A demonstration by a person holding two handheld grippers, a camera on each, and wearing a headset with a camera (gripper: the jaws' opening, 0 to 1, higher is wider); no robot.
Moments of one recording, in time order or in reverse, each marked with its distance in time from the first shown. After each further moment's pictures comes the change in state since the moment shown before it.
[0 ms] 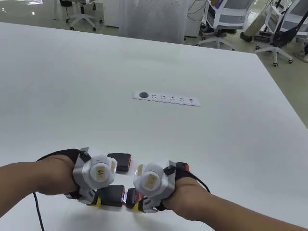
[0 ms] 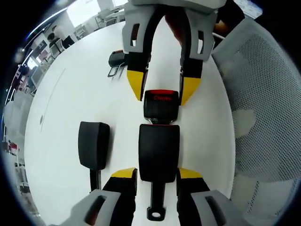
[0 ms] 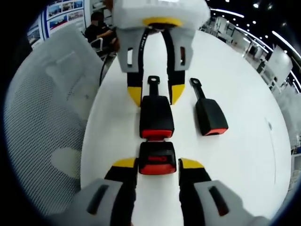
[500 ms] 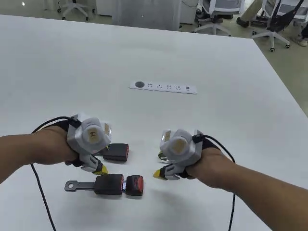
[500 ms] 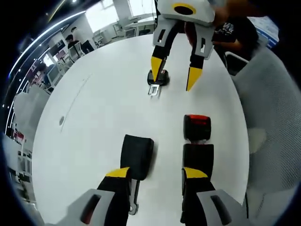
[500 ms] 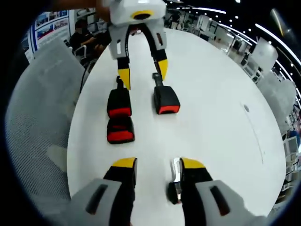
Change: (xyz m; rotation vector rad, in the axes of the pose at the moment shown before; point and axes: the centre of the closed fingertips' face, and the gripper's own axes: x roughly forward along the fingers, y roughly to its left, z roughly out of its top) left arm -0.022 0.068 0.026 -0.072 -0.115 0.108; right arm -0.053 -0.070 -0.049 0.100 -0.010 -0.122
